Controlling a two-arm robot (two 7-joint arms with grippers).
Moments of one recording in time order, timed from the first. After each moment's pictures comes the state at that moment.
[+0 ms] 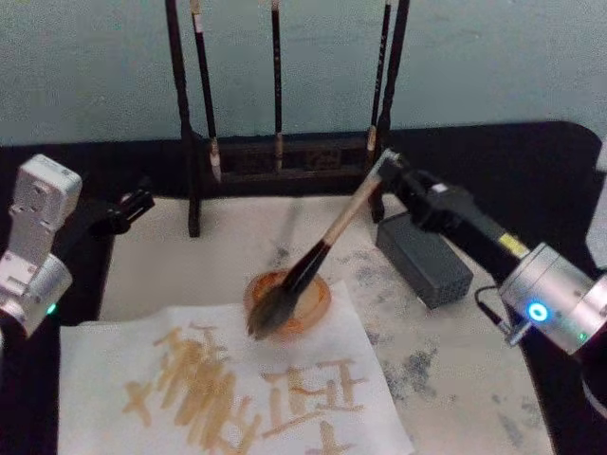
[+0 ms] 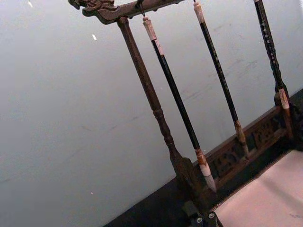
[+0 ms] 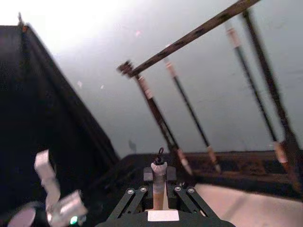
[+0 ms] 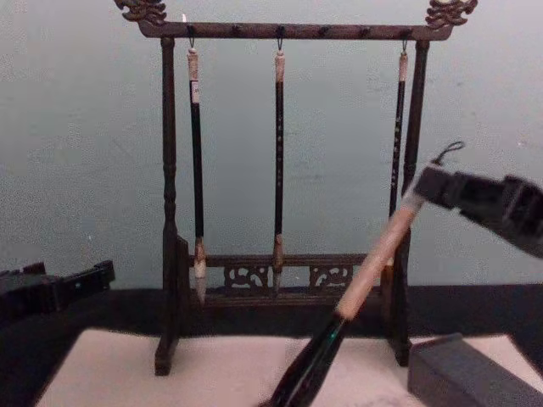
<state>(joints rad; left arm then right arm) -0.20 0.60 0.45 -1.41 -0.25 -0.12 0.03 0.06 0.58 -0.42 -1.76 1.06 0.01 0.34</state>
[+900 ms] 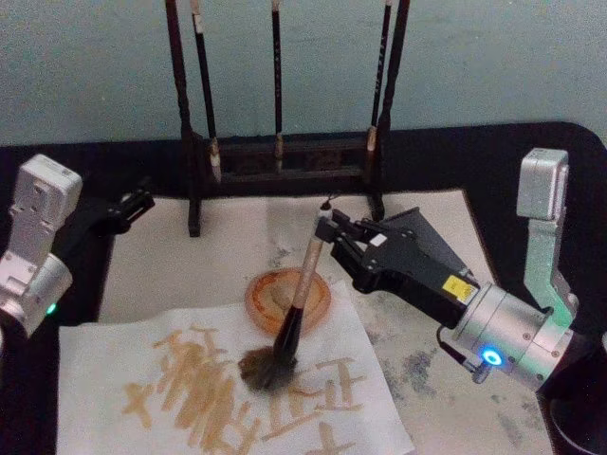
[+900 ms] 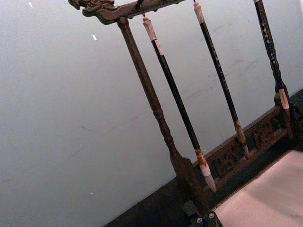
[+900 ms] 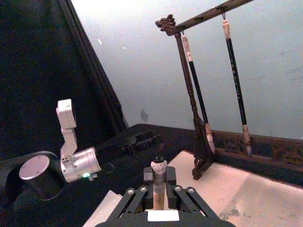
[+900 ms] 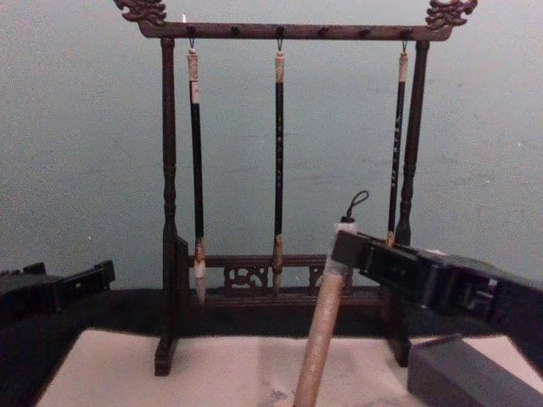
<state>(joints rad) -0.20 0.60 0.45 -1.41 -0.25 -0.12 0.03 0.04 0.55 -0.49 -1.80 0.81 0.04 0.36</state>
